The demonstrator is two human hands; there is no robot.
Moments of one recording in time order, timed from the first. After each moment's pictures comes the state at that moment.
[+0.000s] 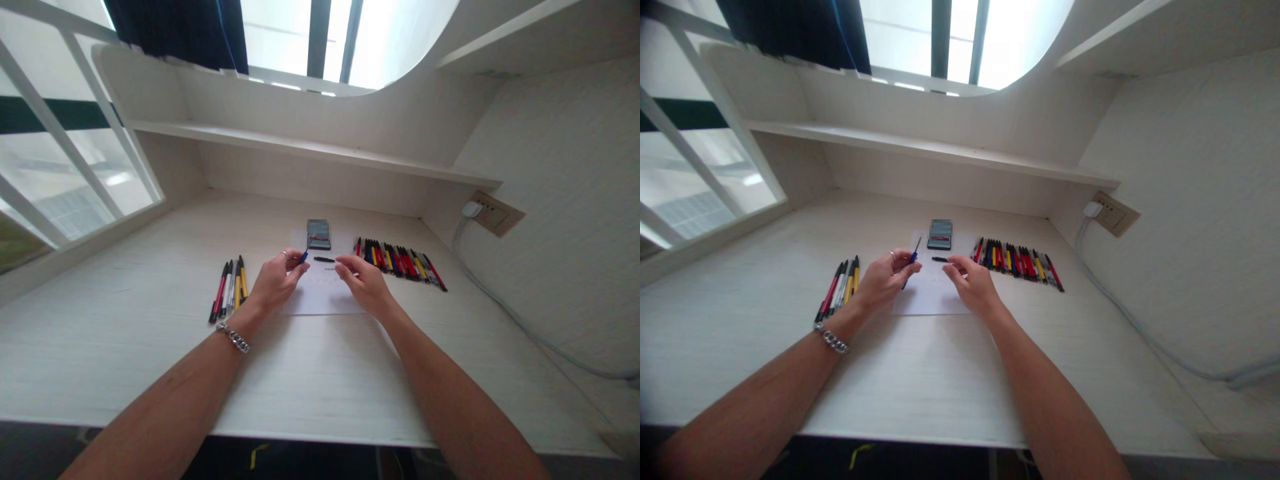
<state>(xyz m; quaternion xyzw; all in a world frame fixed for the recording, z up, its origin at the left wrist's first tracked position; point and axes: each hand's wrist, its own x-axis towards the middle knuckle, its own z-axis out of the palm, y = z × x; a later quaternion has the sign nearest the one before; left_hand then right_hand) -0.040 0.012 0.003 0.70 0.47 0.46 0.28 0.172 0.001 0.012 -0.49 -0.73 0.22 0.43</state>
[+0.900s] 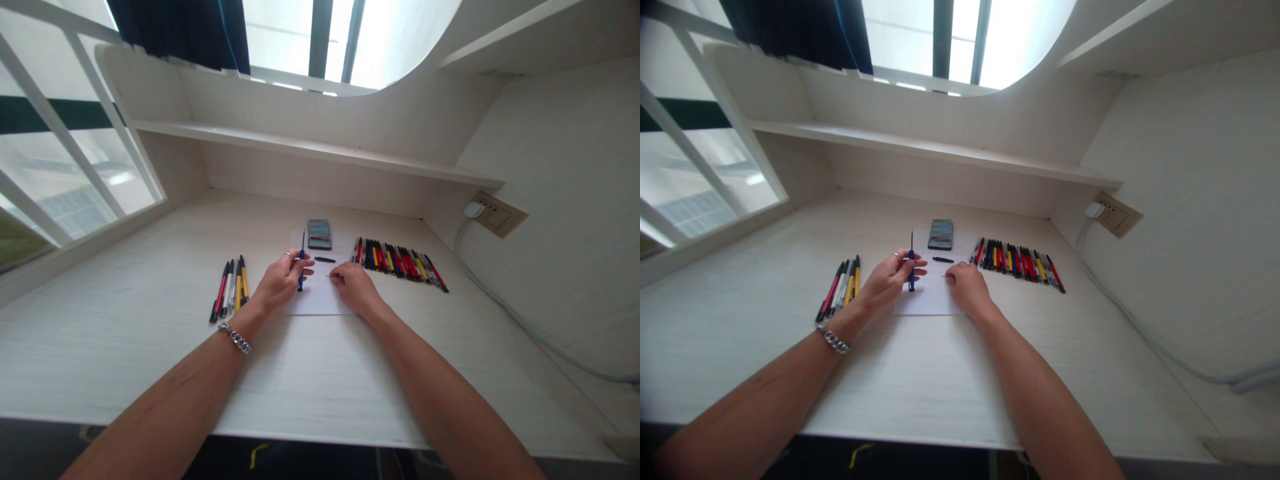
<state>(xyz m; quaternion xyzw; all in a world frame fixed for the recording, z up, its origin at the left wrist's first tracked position) -0.034 0.017 -0.008 0.64 0.41 0.48 0.44 0.167 0.024 -0.018 -0.55 -0.80 0.05 0.23</state>
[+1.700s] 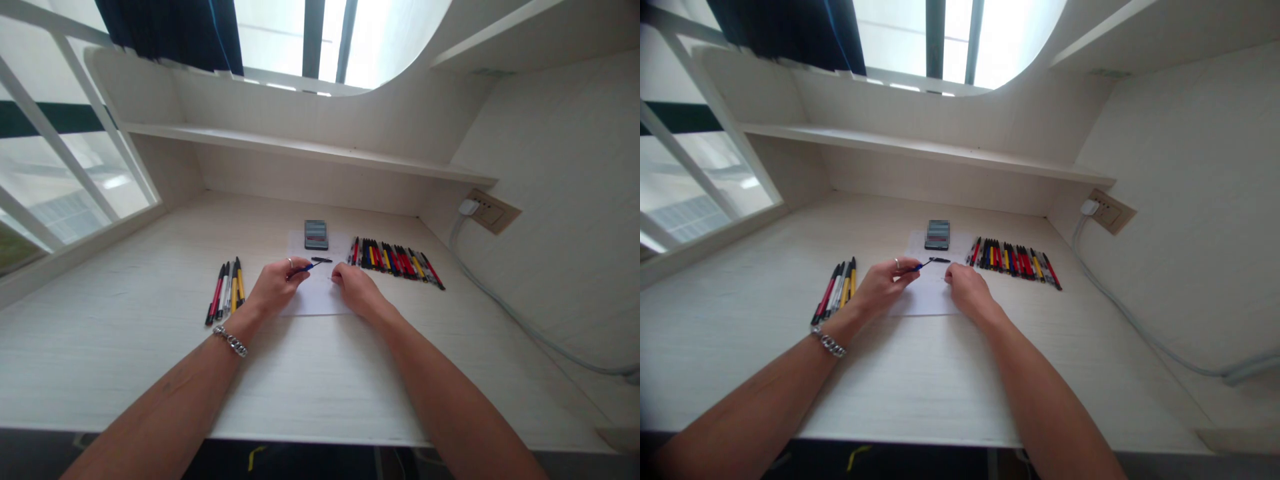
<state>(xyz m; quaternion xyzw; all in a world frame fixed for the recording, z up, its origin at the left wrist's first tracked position) -0.038 0.010 -0.003 0.73 0.42 0.45 0.28 0.171 0.011 0.000 -0.57 -0.79 0.07 0.20</state>
